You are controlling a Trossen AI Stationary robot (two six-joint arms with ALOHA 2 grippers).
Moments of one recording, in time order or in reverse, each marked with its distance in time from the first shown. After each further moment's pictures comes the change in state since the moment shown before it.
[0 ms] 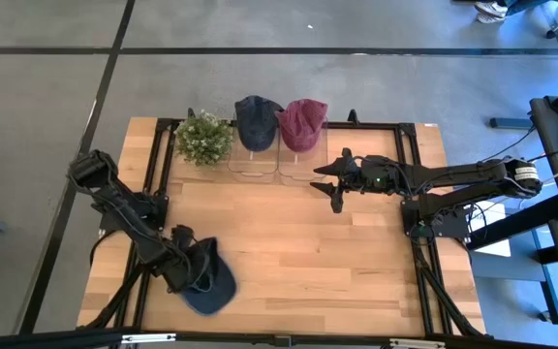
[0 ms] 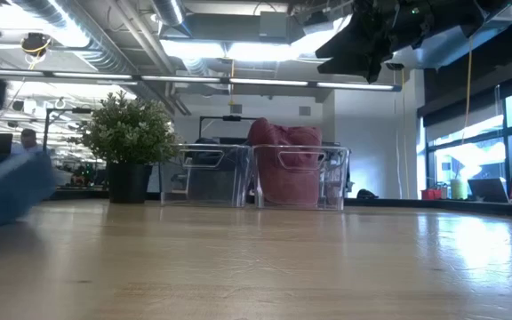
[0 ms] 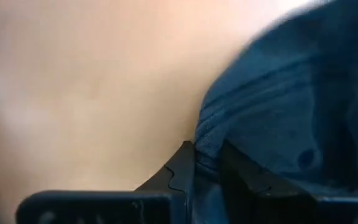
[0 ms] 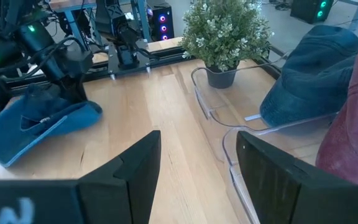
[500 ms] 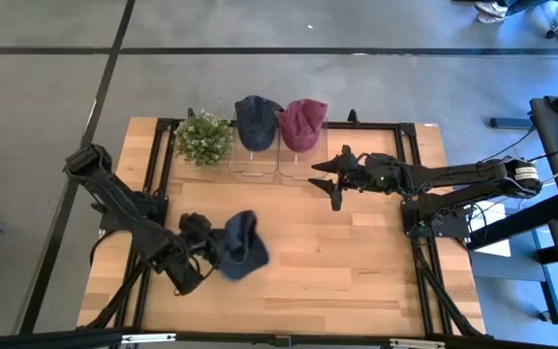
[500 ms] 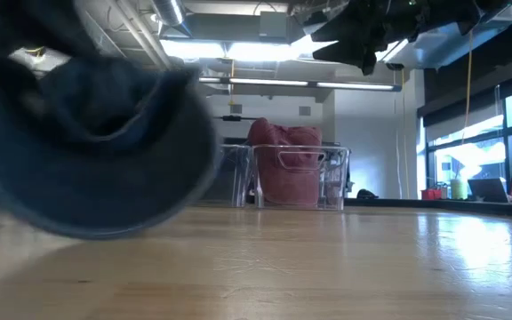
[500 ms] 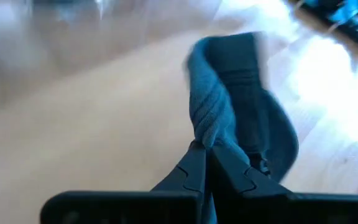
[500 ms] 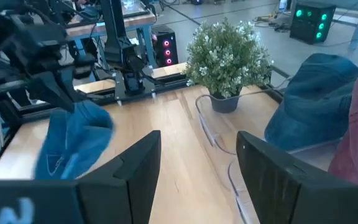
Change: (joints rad) left arm 0.093 -0.094 0.266 -0.090 -0.655 0.506; right arm 0.000 0.000 0.000 0.104 0.000 0.008
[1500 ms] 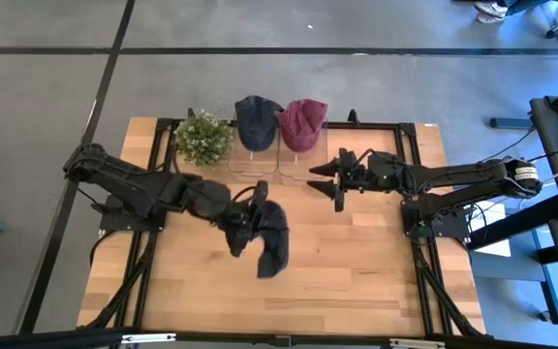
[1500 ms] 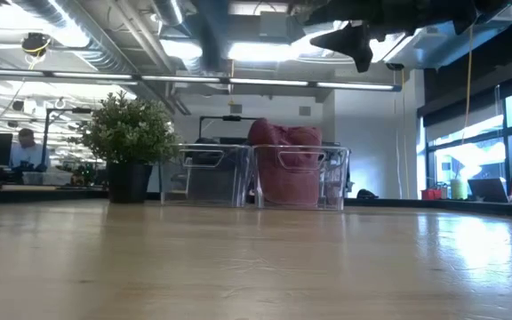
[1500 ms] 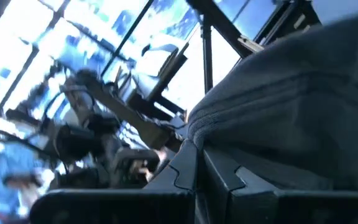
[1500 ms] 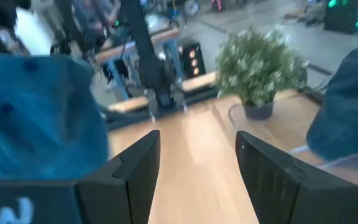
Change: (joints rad) left arm 0.466 -0.010 0.405 0.660 0.782 2.471; right arm 0.000 0.000 0.000 0.067 -0.105 0.132
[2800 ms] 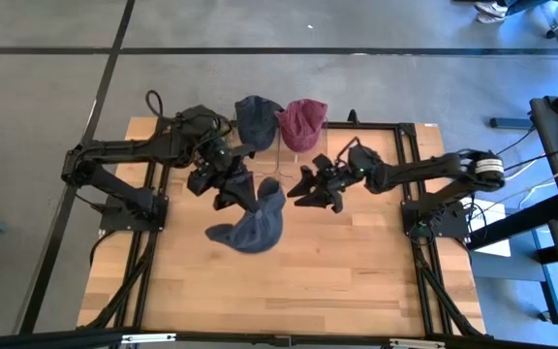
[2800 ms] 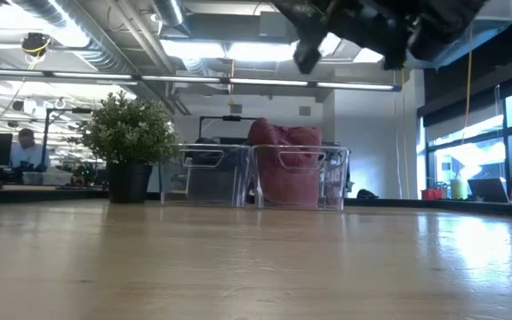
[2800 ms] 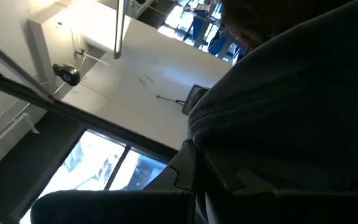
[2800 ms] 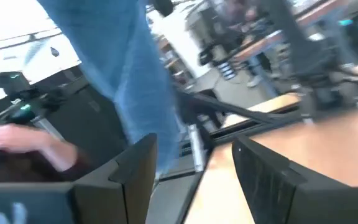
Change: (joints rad) left arm 0.426 -0.034 0.000 0.457 1.194 0.186; right arm -0.104 0.362 0.052 0.585 -0.687 0.389
